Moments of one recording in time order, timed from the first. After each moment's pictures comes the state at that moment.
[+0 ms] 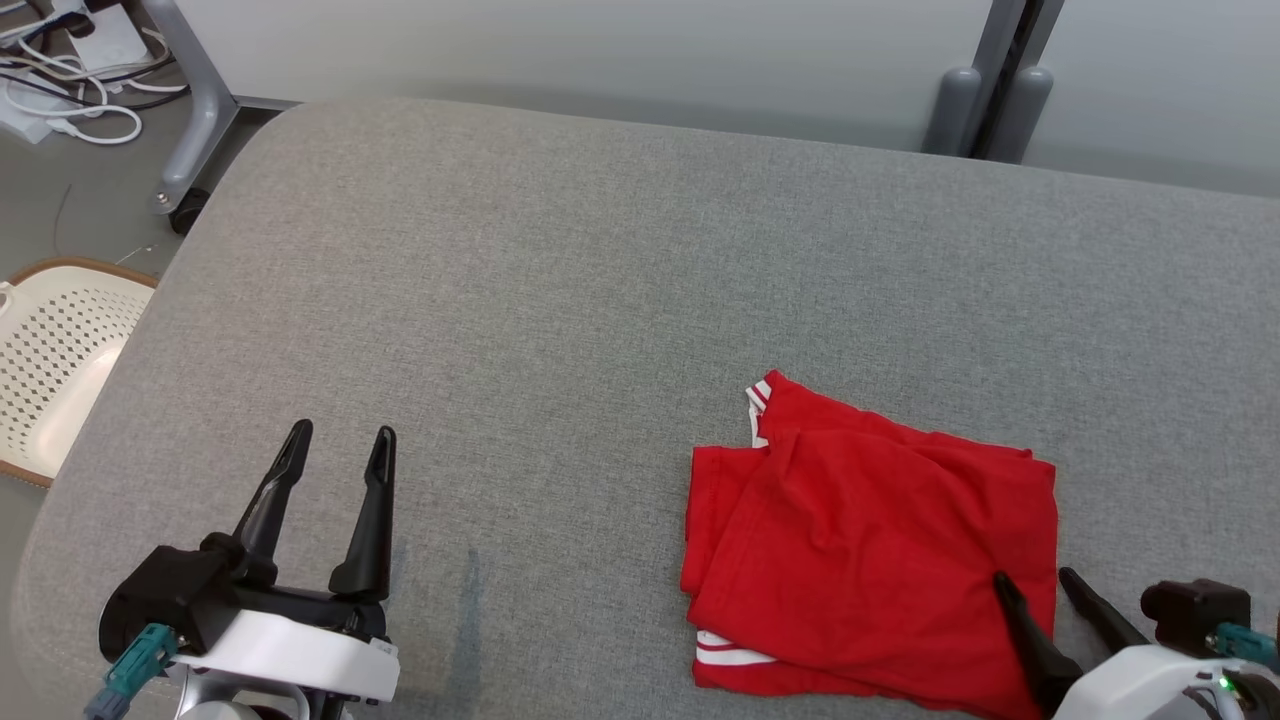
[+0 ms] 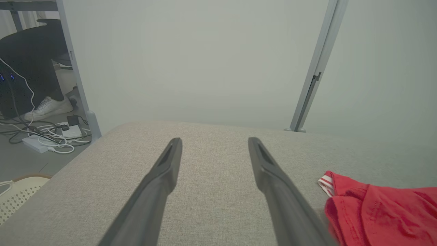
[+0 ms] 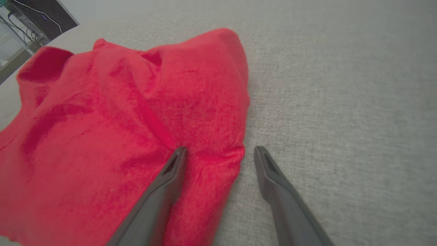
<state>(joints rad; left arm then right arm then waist) -0.03 0.23 -0.18 0.00 -0.42 -0.01 -0.20 -0.01 -0.21 0.14 0.32 0.45 0.13 -0.03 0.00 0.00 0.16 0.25</state>
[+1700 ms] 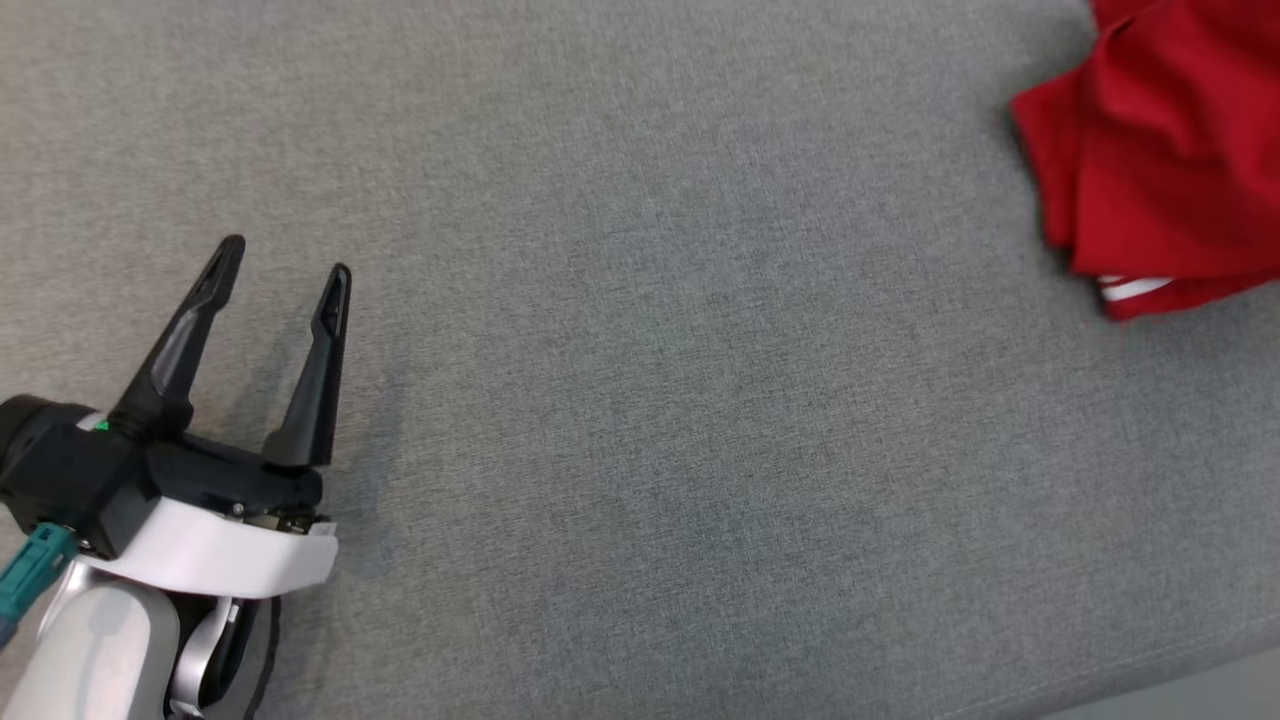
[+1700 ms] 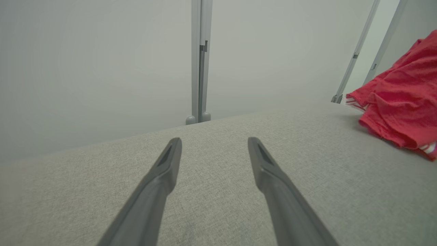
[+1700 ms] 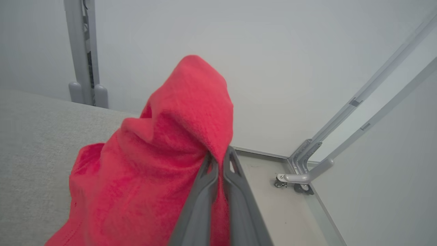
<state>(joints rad) -0.21 0.37 -0.18 -0.18 -0.35 -0.02 -0.15 -0.57 -0.67 0.01 0.28 0.43 0.13 0.00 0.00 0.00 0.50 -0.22</state>
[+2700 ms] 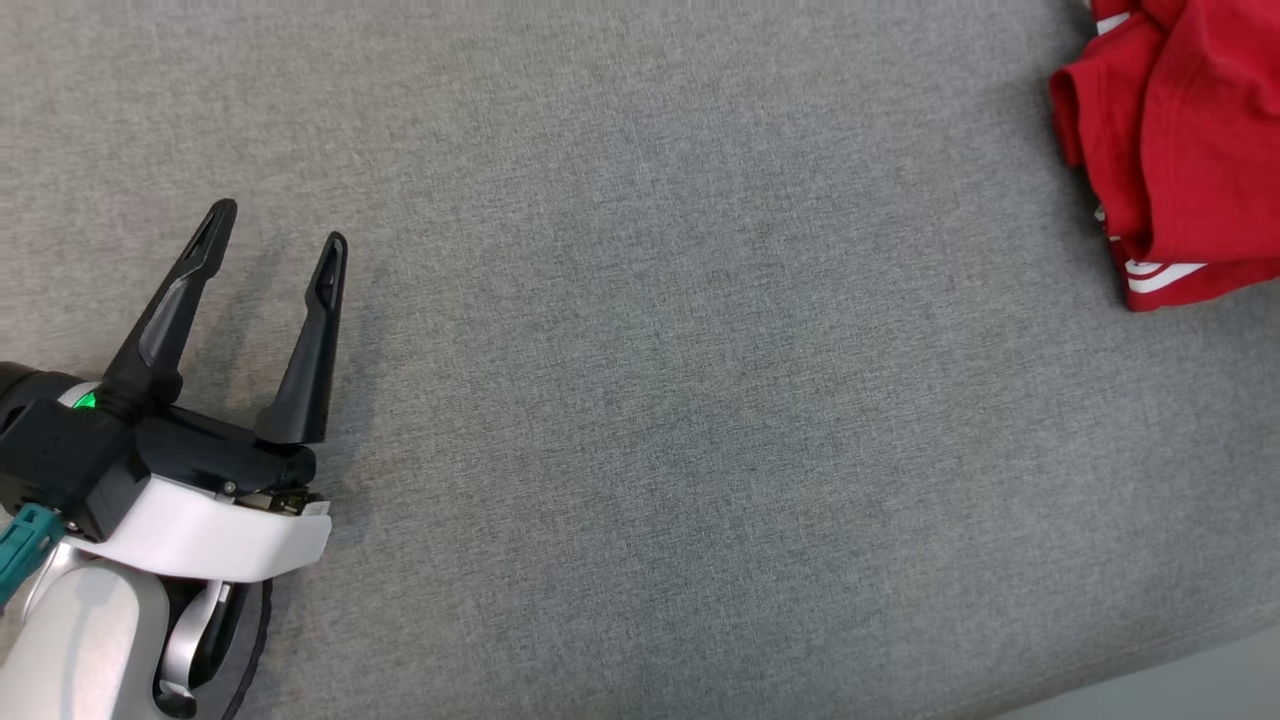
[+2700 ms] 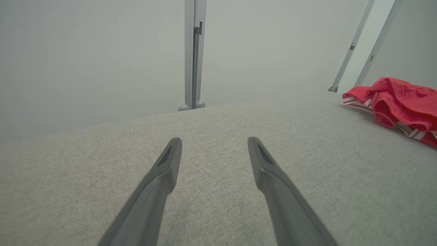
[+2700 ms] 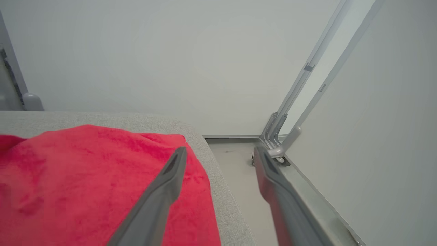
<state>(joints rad) -0.25 0.40 -0.19 -0.20 -0.35 -0.02 -0.14 -0.64 -0.51 -0.20 0.52 0.31 0.13 -0.16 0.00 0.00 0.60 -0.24</state>
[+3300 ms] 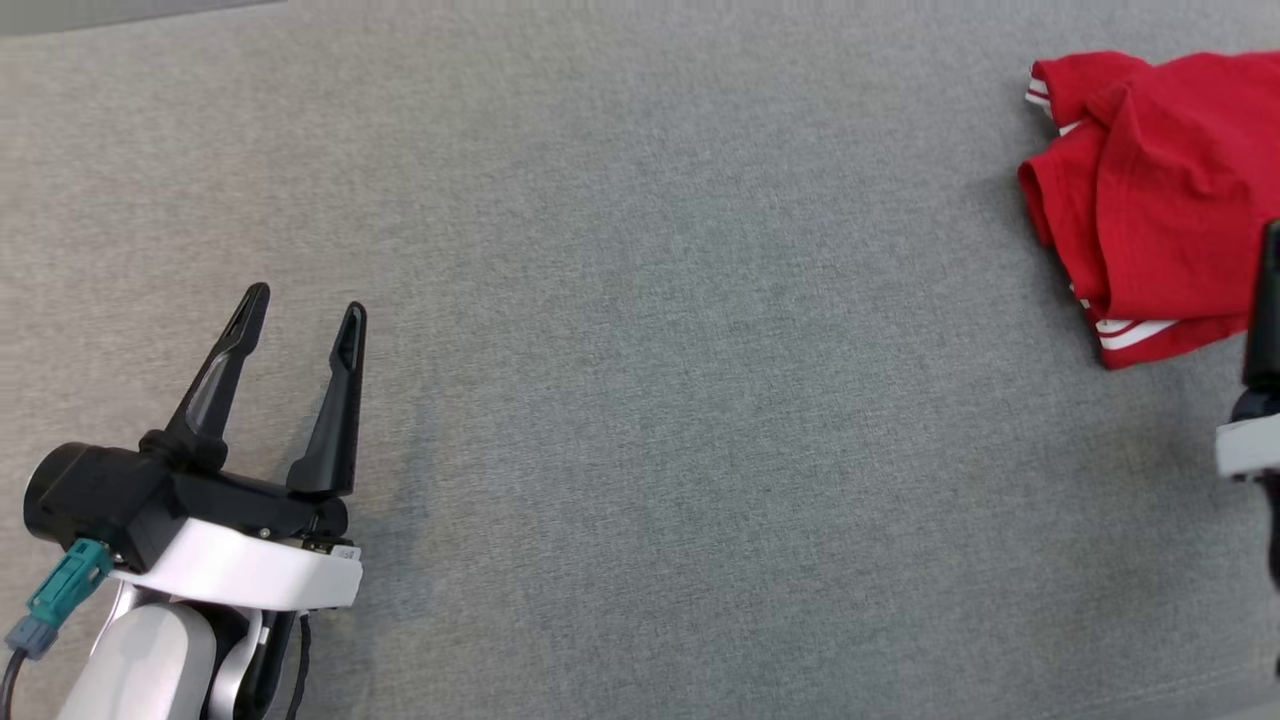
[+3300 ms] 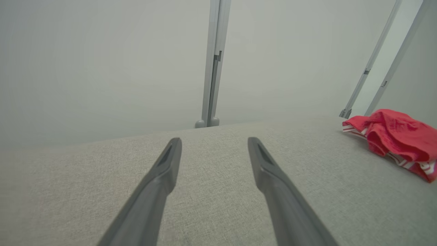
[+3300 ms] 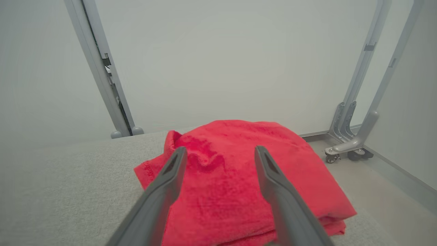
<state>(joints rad) -0.18 0.34 -0.21 -0.09 -0.41 0.00 -0.19 -0.40 -0.28 -0.13 0.34 0.39 0.13 -0.23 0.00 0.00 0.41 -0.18</state>
